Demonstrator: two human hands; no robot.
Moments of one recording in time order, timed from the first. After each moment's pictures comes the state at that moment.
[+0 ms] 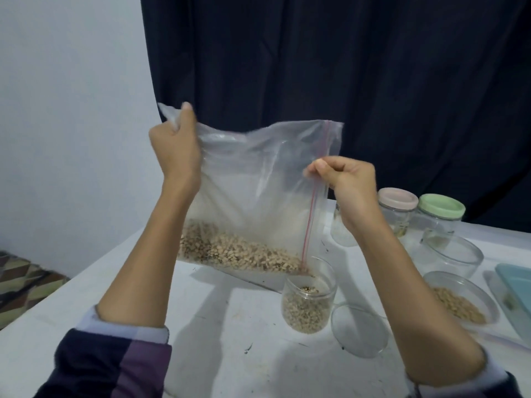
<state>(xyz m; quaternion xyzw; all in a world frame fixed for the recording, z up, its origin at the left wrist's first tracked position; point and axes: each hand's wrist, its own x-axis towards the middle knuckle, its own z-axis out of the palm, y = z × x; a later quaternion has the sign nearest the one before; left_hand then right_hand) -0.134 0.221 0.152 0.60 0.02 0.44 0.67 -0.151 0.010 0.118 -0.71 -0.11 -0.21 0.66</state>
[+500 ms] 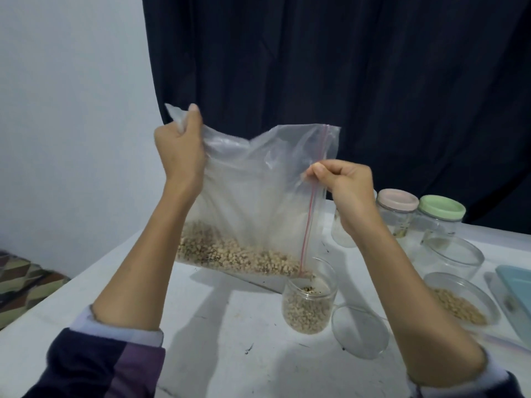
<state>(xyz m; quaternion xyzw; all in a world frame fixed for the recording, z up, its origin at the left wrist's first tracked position) -0.138 0.219 0.151 0.61 0.01 0.44 0.66 -0.151 0.011 0.116 -0.72 -0.10 -0.21 0.66</state>
